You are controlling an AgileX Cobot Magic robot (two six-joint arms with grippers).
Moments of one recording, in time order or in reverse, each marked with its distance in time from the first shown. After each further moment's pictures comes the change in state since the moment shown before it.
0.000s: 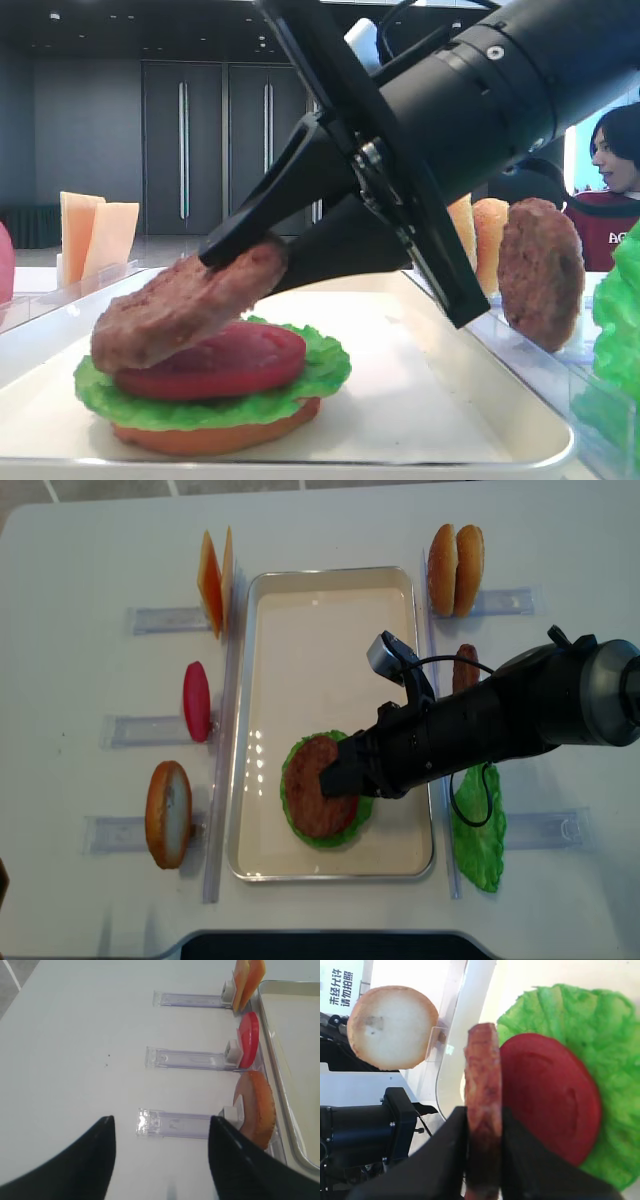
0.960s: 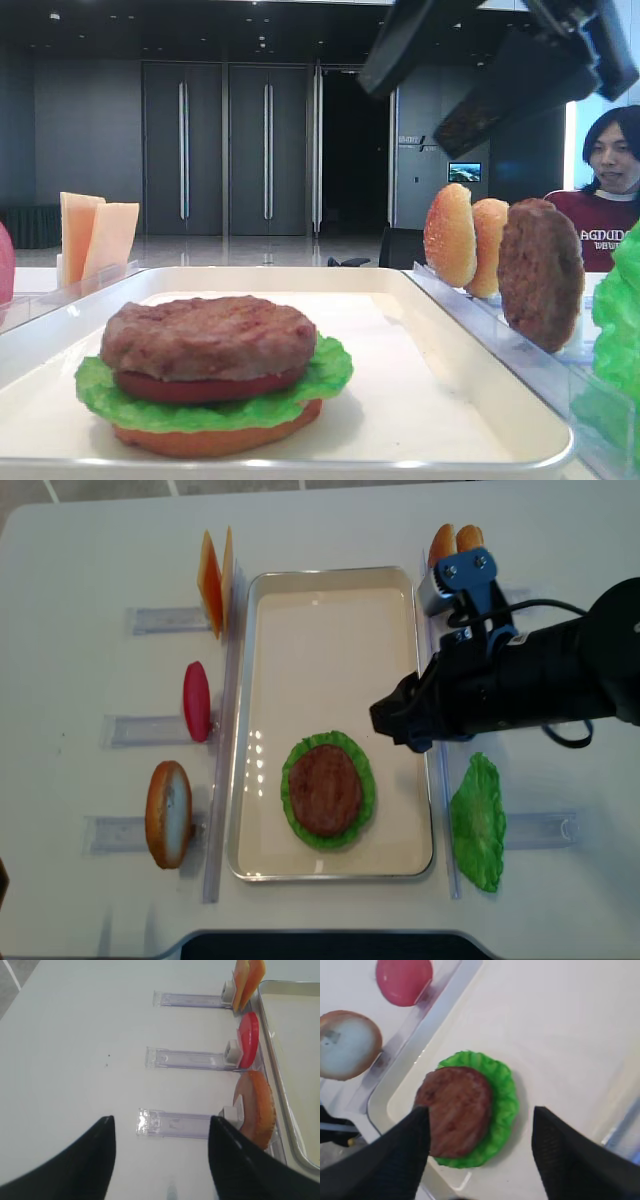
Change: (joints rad) left arm 0.000 0.000 0.000 0.000 0.000 0.000; right arm -0.049 -0.416 0.000 -0.676 -0.274 0.401
